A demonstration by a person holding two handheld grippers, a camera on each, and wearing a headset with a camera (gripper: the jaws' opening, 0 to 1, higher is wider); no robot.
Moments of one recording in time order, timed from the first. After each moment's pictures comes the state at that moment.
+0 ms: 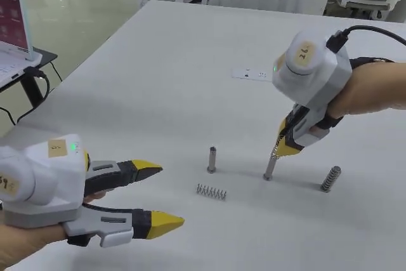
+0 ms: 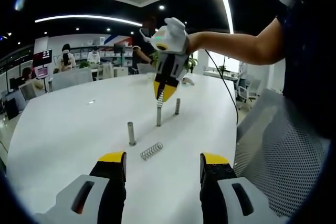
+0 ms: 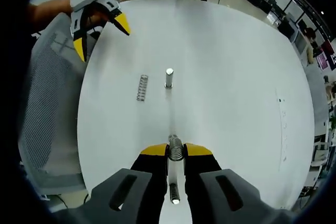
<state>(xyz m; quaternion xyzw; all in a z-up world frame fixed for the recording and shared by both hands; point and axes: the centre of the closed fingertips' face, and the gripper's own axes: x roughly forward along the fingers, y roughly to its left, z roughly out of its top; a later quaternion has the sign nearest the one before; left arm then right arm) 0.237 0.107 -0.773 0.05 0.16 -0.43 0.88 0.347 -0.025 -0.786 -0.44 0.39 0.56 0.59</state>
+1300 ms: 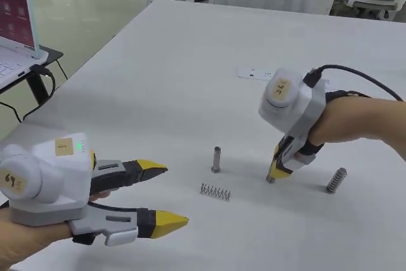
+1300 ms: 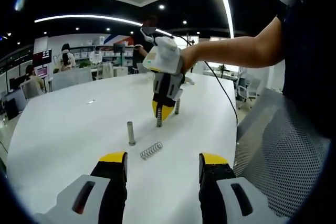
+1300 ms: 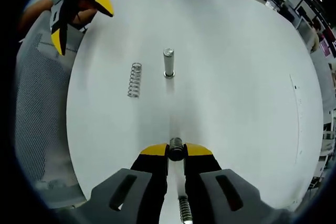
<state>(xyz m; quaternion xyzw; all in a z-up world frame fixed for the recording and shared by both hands) 0.237 0.105 -0.773 0.05 0.17 -0.43 0.88 0.345 -0.023 -0.842 -0.43 0.43 0.54 0.58</state>
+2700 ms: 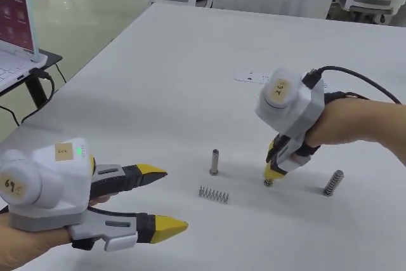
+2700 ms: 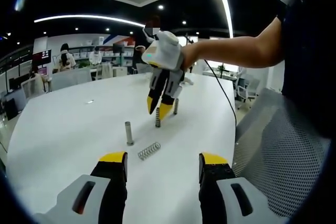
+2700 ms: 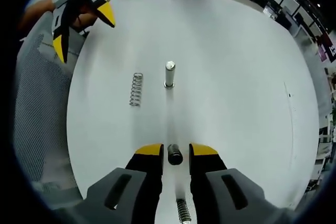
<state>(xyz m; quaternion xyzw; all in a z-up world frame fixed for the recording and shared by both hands) 0.234 0.103 -0.773 0.05 0.17 -0.44 0.88 0.347 -0.010 -0.826 -0.43 0.40 0.54 0.60</state>
